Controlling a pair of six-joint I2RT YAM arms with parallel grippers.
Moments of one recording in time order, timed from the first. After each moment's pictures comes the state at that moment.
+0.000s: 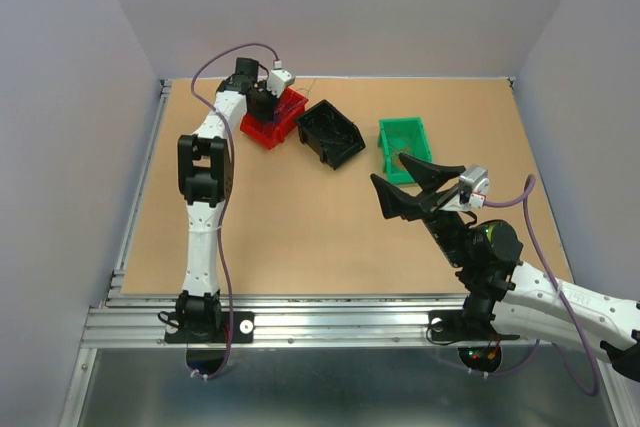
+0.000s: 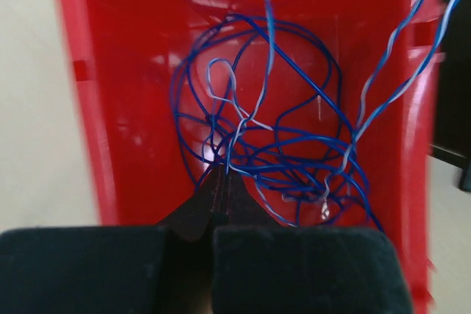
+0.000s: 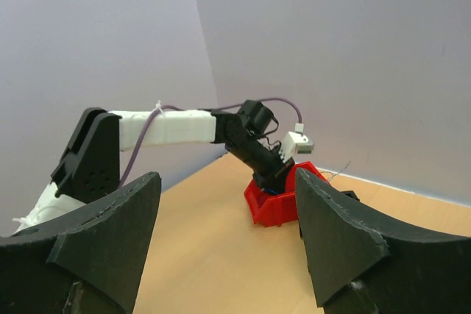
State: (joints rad) left arm -0.14 2.45 2.23 -0.65 0.33 0.52; right arm 1.05 0.70 0.51 0.74 0.33 -0.02
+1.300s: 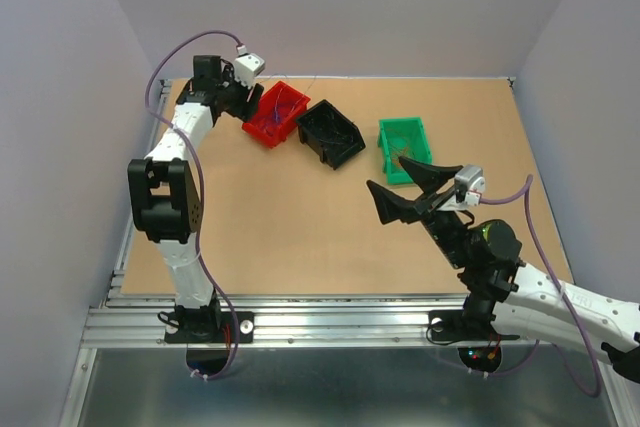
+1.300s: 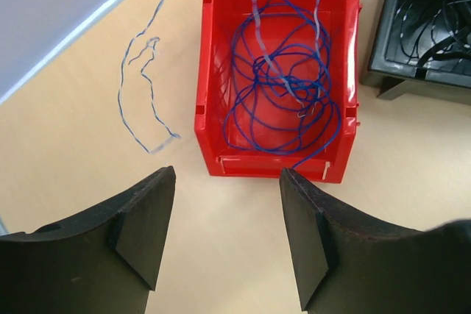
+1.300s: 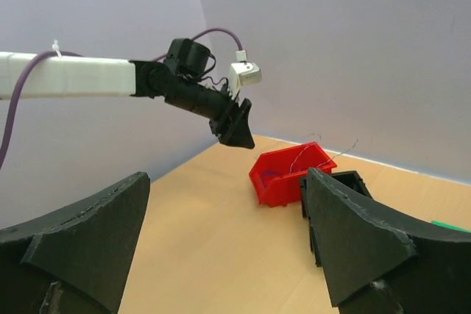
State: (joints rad) left arm -0.06 1.92 1.66 -0.38 0.36 0.47; right arm 1.05 0.69 0.51 0.66 0.33 0.02
